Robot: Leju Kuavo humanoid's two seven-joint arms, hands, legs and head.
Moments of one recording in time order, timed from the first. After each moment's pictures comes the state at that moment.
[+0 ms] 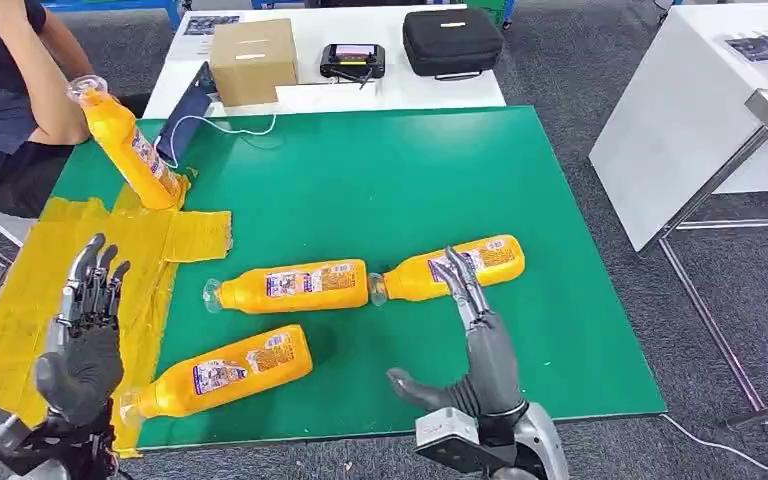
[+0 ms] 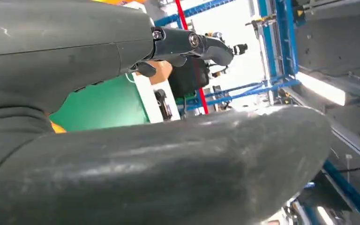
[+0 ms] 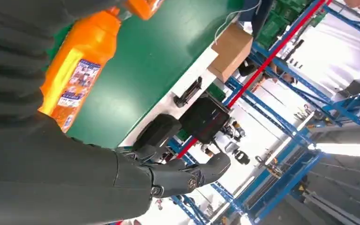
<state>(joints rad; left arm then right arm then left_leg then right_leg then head) 0.15 -0.02 0.05 -1.92 -0.08 -0.14 -0.42 0.10 -0.04 0.49 -1.80 0.66 -0.37 -0.22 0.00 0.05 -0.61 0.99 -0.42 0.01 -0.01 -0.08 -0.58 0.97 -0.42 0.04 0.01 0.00</state>
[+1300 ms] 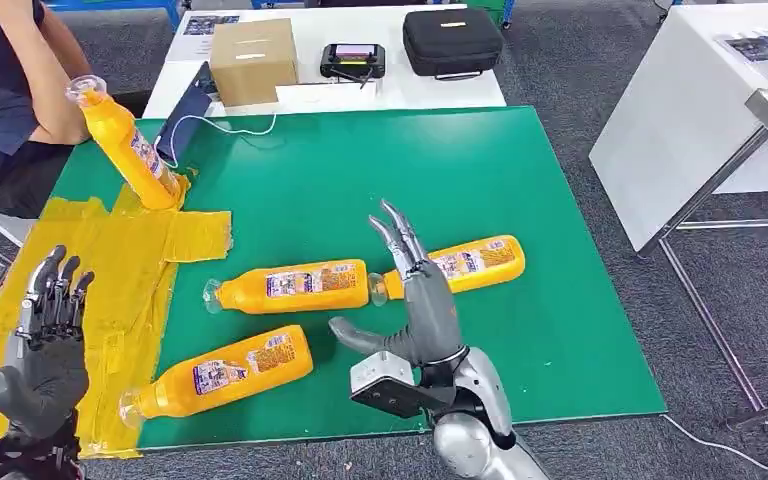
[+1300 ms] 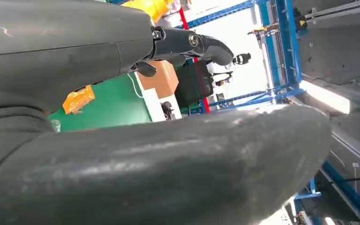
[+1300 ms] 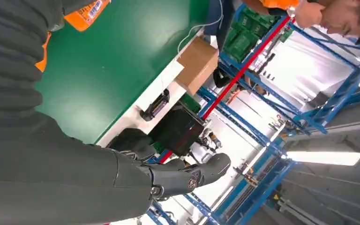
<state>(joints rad) 0.18 0.00 0.19 -1.92 -0.05 -0.24 -0.45 -0.15 0.07 0.62 -1.62 0.65 -0.38 -0.17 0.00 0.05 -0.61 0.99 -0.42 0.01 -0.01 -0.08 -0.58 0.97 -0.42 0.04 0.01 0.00</state>
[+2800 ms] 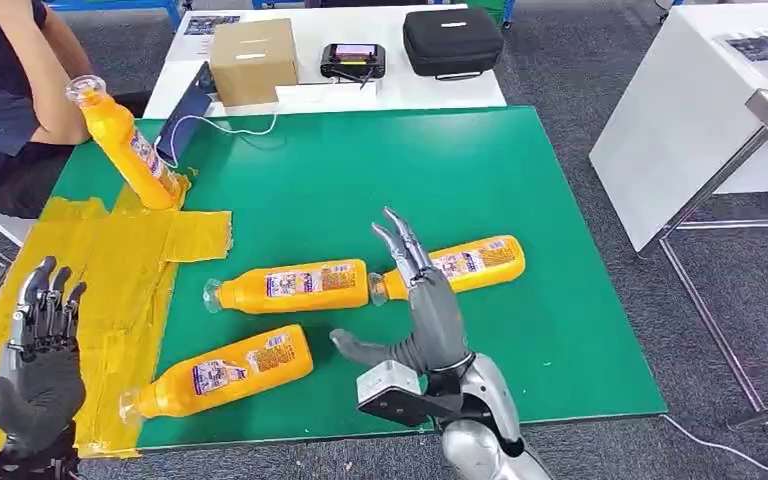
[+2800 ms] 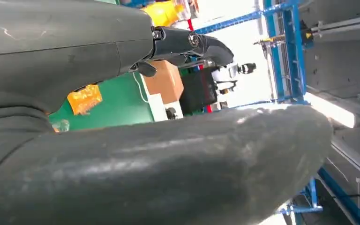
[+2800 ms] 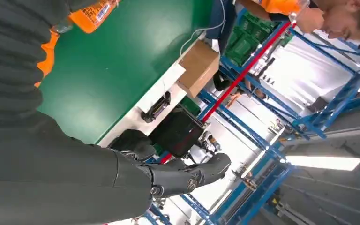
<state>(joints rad) 0.22 -0.02 0.20 -1.93 -0.03 -0.22 -0.46 -0.12 0.05 0.61 -1.66 0.65 -0.36 -0.18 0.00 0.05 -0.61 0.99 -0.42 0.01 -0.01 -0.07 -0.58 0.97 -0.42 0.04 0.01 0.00</state>
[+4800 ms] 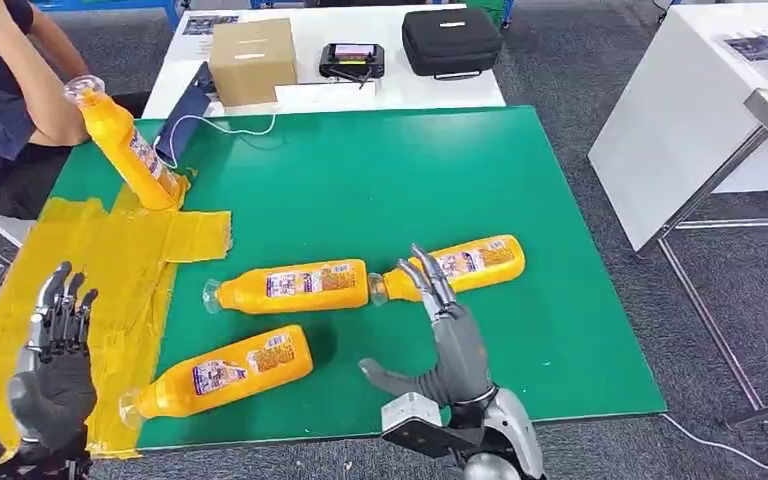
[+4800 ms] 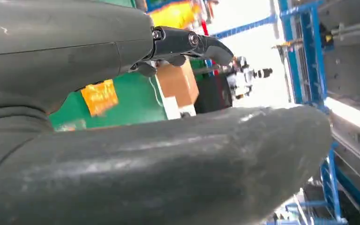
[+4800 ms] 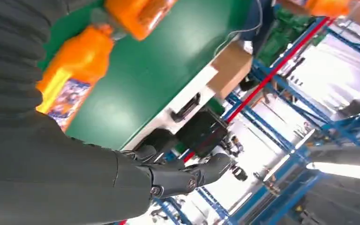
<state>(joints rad) 0.23 -0.07 0.18 -1.93 -0.10 -0.17 -0.43 0.03 -0.02 0.56 -1.70 0.68 -0.38 -0.19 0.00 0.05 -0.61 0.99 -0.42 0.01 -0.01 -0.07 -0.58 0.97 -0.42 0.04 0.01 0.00</state>
